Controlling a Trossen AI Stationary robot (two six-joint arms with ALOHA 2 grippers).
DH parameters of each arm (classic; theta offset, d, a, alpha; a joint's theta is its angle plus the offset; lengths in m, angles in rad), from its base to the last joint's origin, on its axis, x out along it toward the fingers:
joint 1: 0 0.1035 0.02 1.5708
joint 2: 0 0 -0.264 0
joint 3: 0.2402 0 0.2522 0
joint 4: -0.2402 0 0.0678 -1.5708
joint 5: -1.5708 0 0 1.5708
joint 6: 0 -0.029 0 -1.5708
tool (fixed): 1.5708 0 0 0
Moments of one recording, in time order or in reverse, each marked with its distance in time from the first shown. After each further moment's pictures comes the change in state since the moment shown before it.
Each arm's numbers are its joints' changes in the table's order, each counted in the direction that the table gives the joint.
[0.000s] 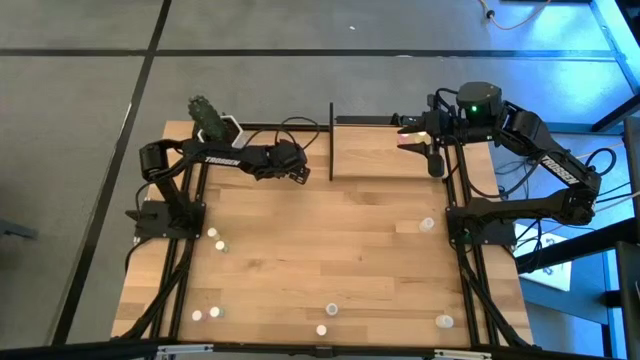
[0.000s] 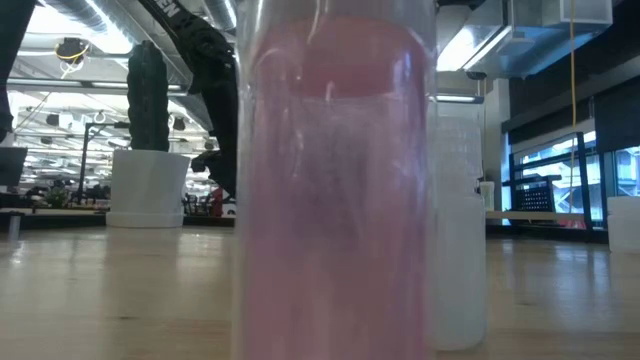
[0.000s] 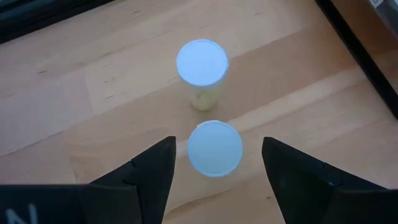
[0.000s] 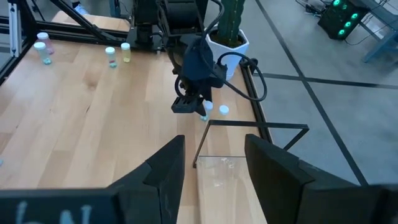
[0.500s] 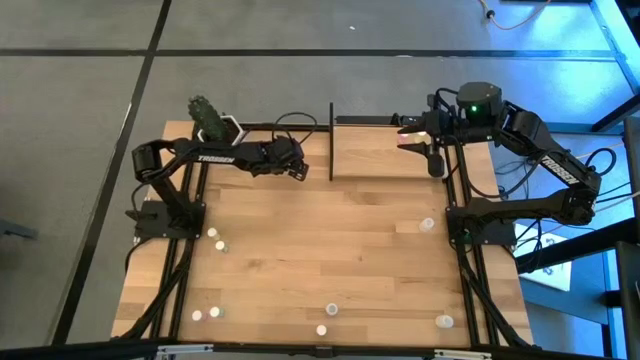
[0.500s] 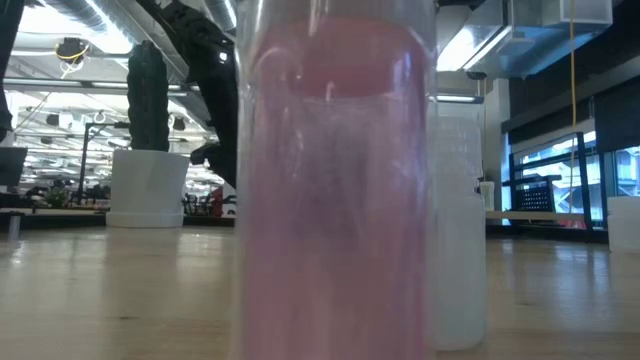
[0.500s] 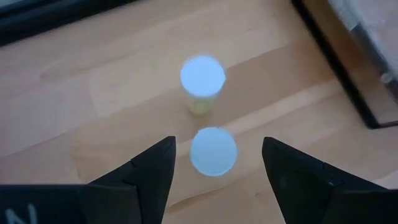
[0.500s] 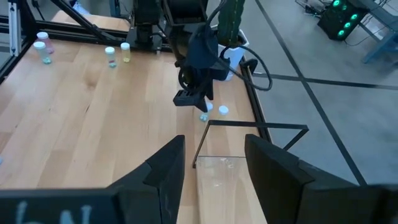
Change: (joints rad) left arm 0.016 0.053 0.000 -0.021 -0.051 0.004; right arm 0.000 0.000 0.000 0.001 0.000 0.003
